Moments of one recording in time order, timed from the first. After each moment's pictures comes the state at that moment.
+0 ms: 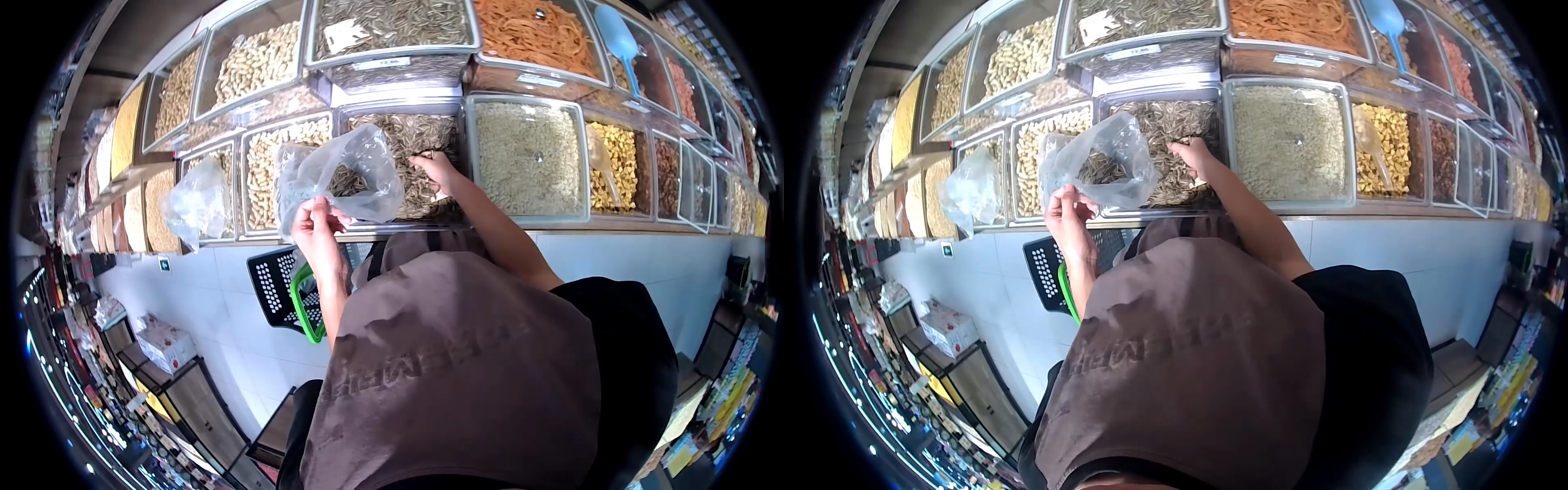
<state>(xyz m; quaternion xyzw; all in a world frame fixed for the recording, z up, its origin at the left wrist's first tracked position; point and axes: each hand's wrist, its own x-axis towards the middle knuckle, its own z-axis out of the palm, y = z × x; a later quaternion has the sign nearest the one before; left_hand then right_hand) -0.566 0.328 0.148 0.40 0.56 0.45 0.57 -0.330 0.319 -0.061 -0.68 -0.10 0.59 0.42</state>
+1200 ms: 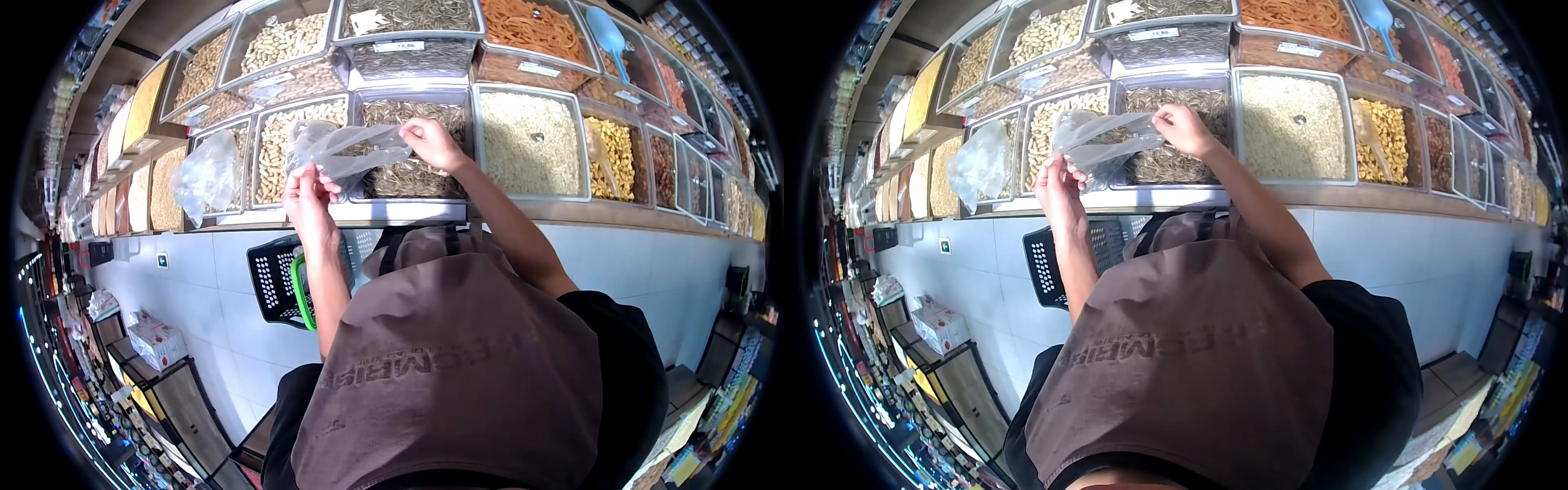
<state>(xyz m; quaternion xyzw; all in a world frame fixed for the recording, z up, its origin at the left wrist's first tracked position) -0.610 0.317 0.165 0.38 0.44 0.52 0.62 -0.359 0.310 0.038 -0.61 -0.56 0.40 0.39</state>
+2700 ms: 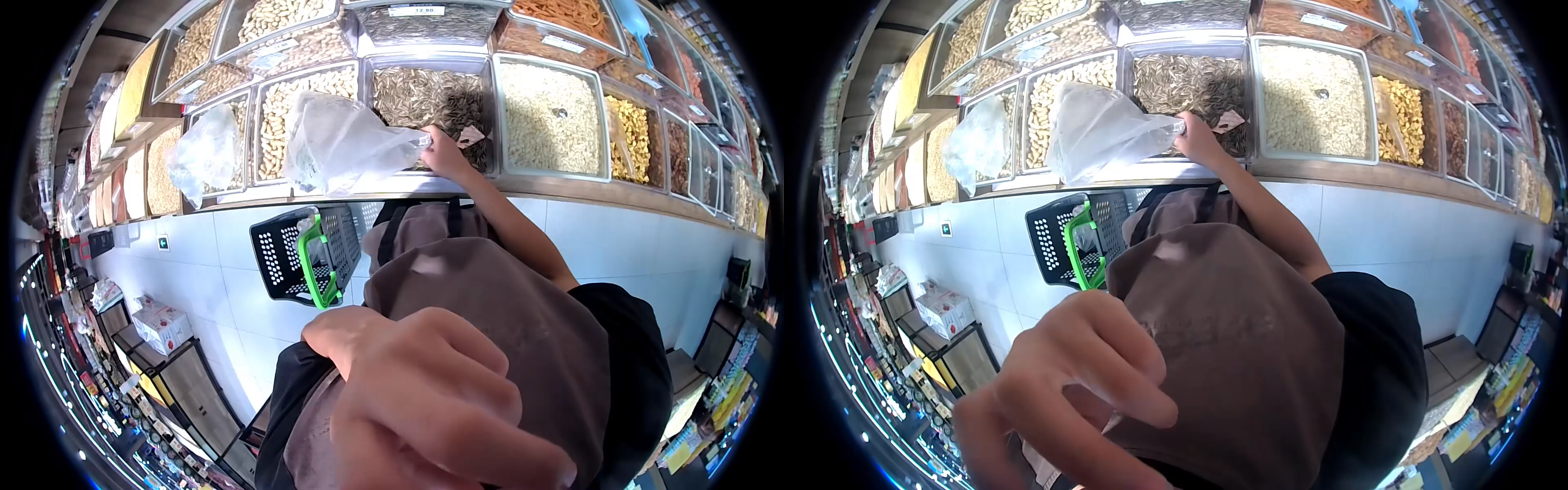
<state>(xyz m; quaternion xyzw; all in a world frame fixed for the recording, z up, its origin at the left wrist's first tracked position) -0.570 0.201 0.347 0.54 -0.19 0.54 0.62 -0.418 0.268 -0.052 -0.68 -0.50 0.33 0.43</state>
